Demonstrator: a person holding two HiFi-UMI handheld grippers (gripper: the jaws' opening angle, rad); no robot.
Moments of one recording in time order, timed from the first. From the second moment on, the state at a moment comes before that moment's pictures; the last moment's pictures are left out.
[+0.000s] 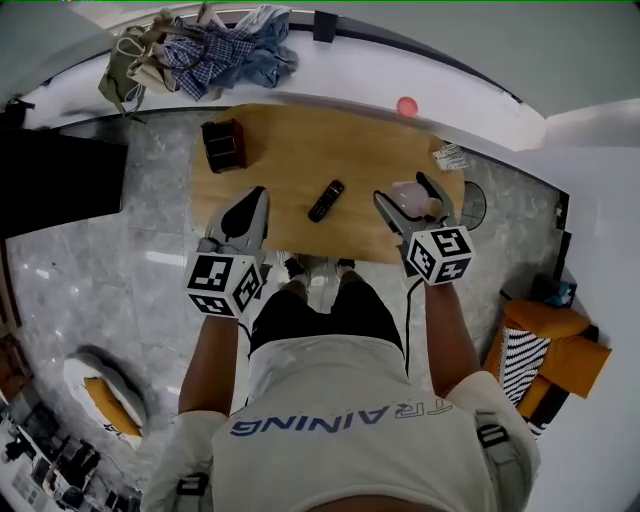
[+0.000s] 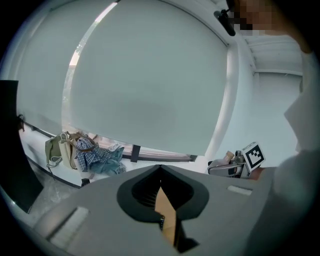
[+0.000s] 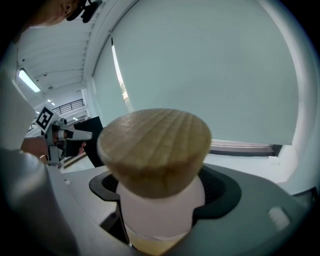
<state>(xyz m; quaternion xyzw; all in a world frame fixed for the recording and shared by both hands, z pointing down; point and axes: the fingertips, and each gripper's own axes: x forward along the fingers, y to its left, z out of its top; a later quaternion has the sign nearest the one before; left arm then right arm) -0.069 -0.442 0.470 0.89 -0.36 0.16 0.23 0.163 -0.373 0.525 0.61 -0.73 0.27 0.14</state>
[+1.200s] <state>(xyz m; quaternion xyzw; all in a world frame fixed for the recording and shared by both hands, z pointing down) -0.021 -0.408 0.716 0.81 -0.40 0.25 0.35 0.201 -0.506 0.947 0.55 -0.72 0.30 0.30</state>
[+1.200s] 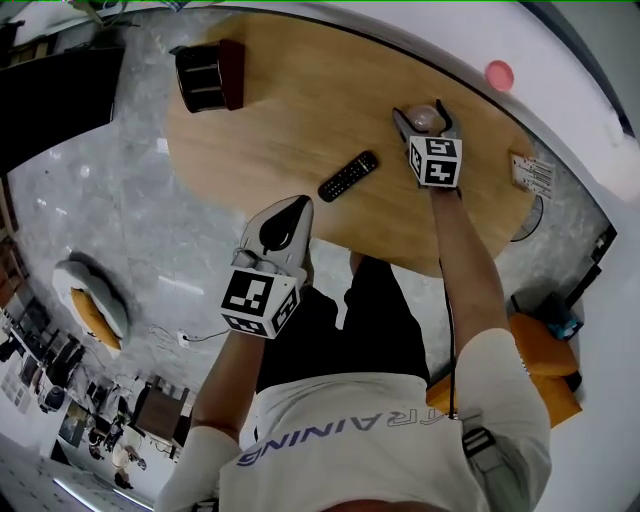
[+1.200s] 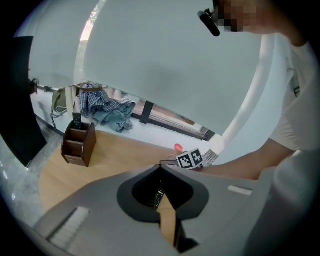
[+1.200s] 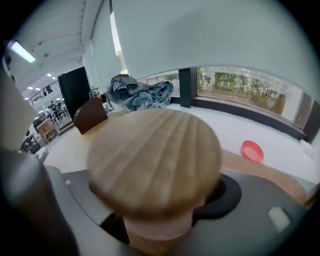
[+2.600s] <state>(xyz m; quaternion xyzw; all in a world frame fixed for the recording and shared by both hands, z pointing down) -0.010 -0.399 0.579 0.86 -0.38 0.20 0.28 0.195 -0.428 0.723 0.56 -0.76 0.28 0.17</state>
